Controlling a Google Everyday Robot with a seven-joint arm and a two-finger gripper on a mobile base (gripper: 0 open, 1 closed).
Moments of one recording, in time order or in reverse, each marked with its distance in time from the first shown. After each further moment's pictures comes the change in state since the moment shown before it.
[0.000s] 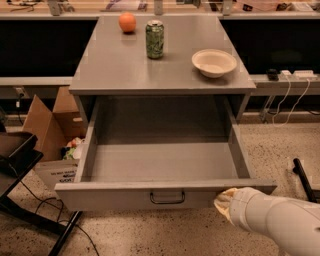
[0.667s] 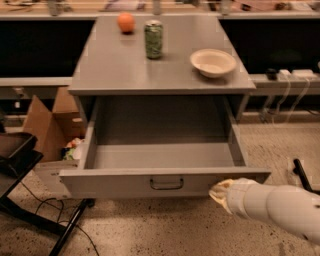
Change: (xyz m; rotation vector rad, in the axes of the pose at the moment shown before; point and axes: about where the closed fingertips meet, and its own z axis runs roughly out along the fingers) arm -0.005 -0.018 0.035 -0.054 -0.099 0.049
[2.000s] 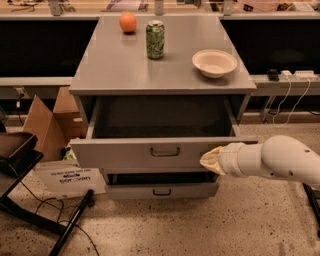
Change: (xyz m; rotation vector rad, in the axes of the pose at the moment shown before) arm -0.055 -0.076 0.040 -0.100 -0.144 -0.097
